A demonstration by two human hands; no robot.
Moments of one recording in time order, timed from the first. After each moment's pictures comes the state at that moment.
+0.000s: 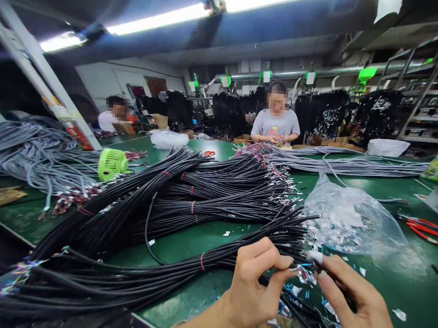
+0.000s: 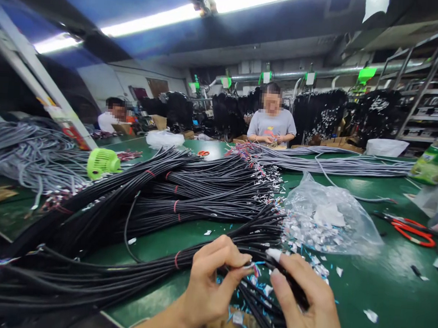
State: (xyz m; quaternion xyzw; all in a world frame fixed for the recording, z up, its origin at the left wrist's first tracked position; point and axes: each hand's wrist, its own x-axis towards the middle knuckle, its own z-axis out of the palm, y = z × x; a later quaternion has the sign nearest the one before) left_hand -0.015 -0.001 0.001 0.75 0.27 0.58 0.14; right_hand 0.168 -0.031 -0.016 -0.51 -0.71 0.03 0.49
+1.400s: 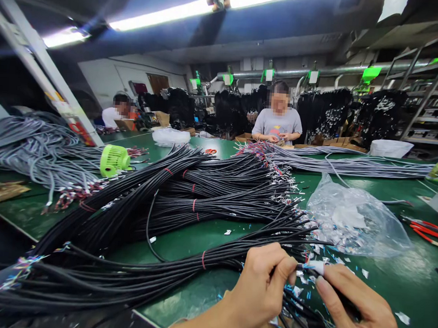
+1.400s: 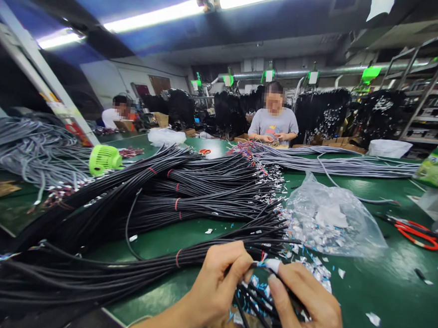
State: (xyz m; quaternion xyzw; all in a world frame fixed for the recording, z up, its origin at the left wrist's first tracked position) left_hand -0.011 -0.002 0.006 0.78 0.32 0.49 0.23; right_hand 0.164 -0.033 -0.013 -0.44 -0.74 0.05 0.50
